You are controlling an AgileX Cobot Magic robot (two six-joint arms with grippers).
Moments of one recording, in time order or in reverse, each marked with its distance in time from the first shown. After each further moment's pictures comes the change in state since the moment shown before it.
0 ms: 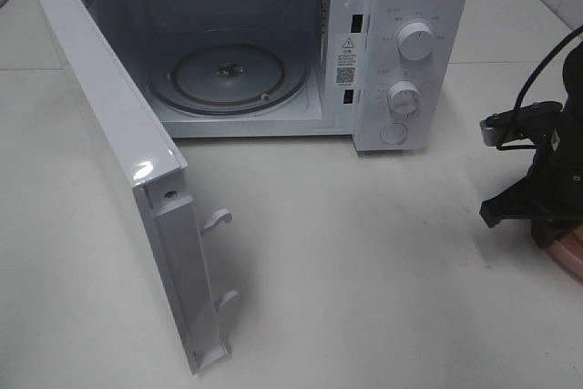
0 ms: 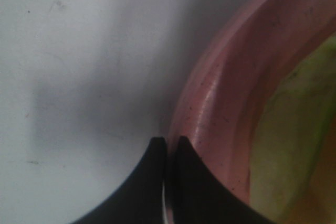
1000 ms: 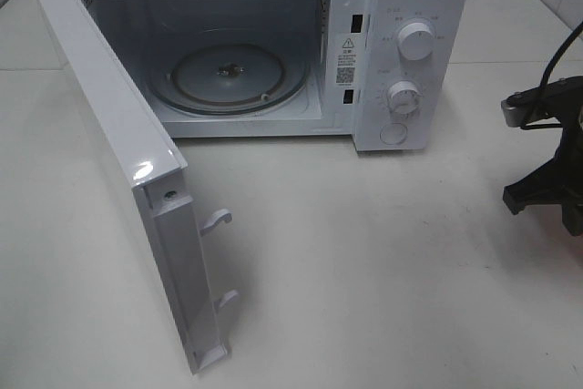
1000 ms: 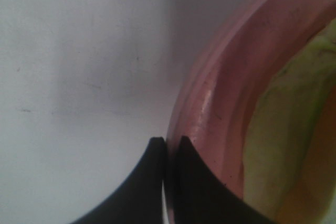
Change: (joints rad) left arm 0.000 0.000 0.000 0.000 0.000 0.000; right arm 0.029 -0.139 0.000 -0.060 0.161 0.075
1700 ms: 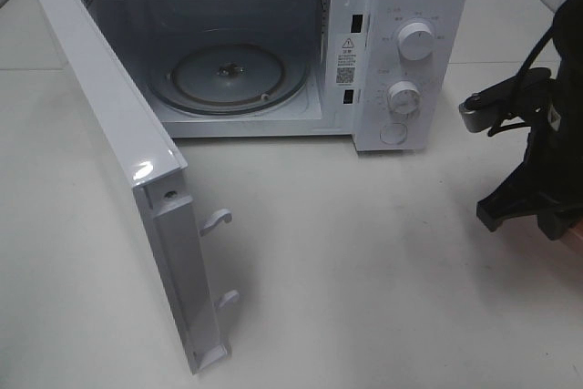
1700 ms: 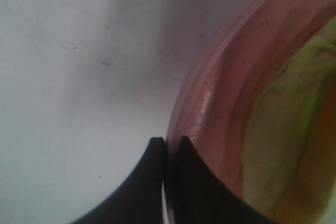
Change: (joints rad) left arm 0.000 0.000 0.000 0.000 0.000 0.000; right arm 0.214 -0.086 0.001 -0.003 0.130 0.005
